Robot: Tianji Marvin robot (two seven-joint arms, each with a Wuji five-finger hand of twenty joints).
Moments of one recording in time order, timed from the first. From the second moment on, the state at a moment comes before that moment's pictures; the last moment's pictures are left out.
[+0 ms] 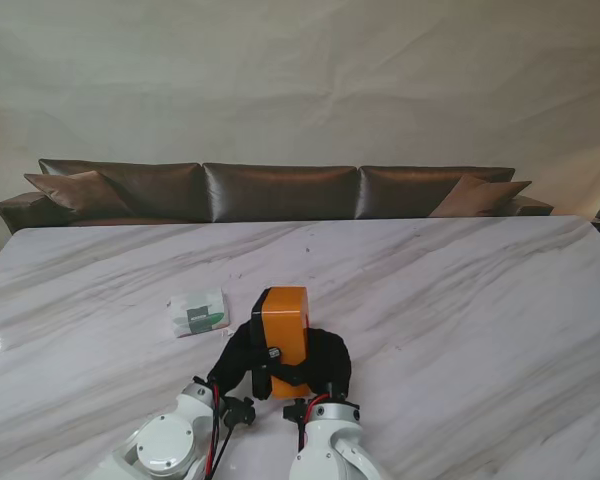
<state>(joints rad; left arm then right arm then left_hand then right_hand) 1.54 -1.22 -0.98 -1.36 -0.26 -0.34 0.08 -1.58 -1.41 0.81 -1.43 -0.35 0.13 -0.88 0.22 -0.90 0.56 0.22 0.26 0.24 0.72 1.00 0.59 0.07 0.49 0.96 0.77 0.15 0.14 1.12 0.53 0.12 0.44 0.95 0.10 -1.27 1.13 -0.01 1.20 -0.27 1.42 1.16 1.35 -0.16 1.26 1.11 1.31 -0.10 1.29 0.80 1.22 -0.08 1.85 0.64</state>
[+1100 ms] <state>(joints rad) 1.59 -1.20 -1.04 -1.46 -0.06 -0.22 0.08 -1.64 -1.35 0.88 -1.54 -0.40 0.19 -0.74 0.12 -0.92 0.57 0.24 0.36 0.23 0.73 1.01 0.67 0.08 0.63 1.03 0.86 0.15 0.29 1.21 0.56 0.12 0.45 0.95 0.40 -1.22 1.10 0.00 1.21 -0.26 1.42 1.16 1.35 -0.14 1.32 1.11 1.27 -0.08 1.33 0.84 1.21 -0.06 1.89 0.64</state>
